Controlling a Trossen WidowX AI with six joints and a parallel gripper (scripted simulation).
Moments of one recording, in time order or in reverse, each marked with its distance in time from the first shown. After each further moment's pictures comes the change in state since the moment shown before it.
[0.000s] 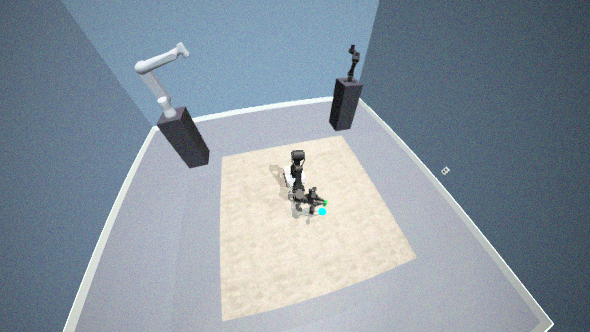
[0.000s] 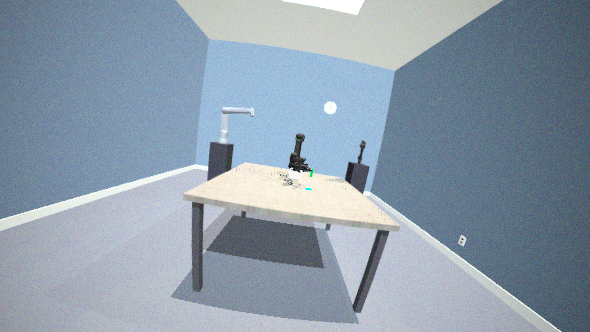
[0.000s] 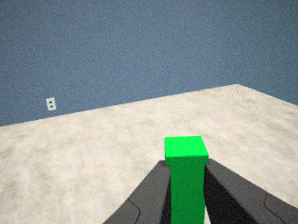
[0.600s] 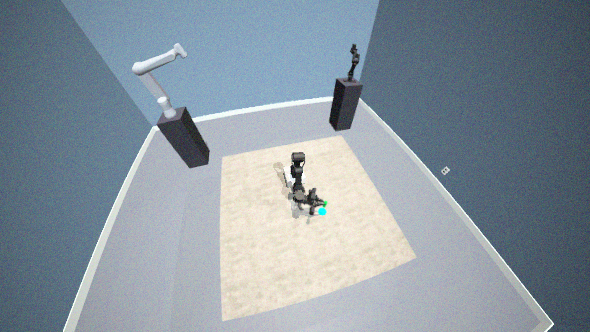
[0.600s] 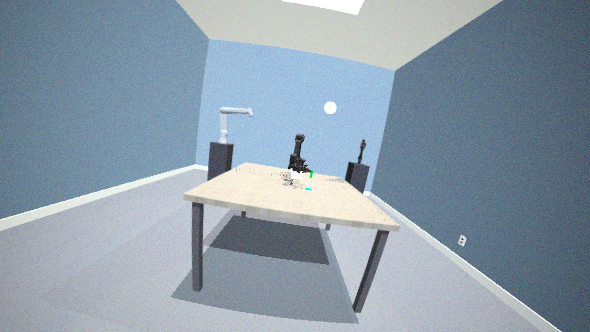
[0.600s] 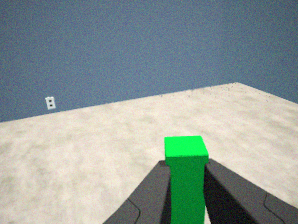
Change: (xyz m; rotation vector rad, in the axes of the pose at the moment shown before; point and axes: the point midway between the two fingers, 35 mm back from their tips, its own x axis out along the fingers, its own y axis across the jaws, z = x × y) arm 0.001 -0.001 -0.009 -0.006 -0.002 0.001
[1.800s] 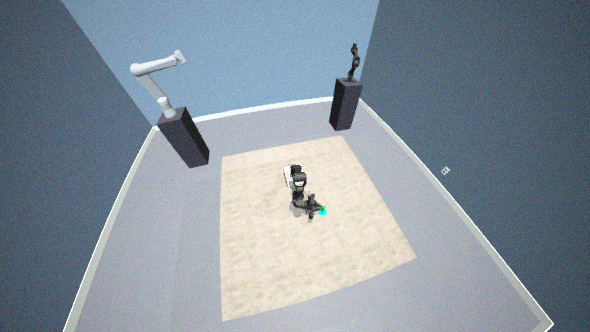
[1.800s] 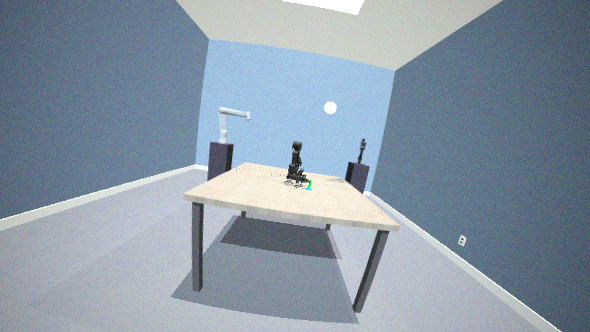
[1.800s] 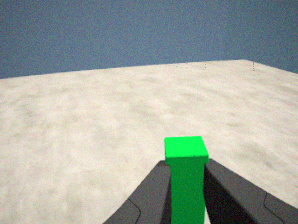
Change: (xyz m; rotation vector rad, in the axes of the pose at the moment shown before) arm 0.008 0.006 -0.089 -0.045 0.005 0.015
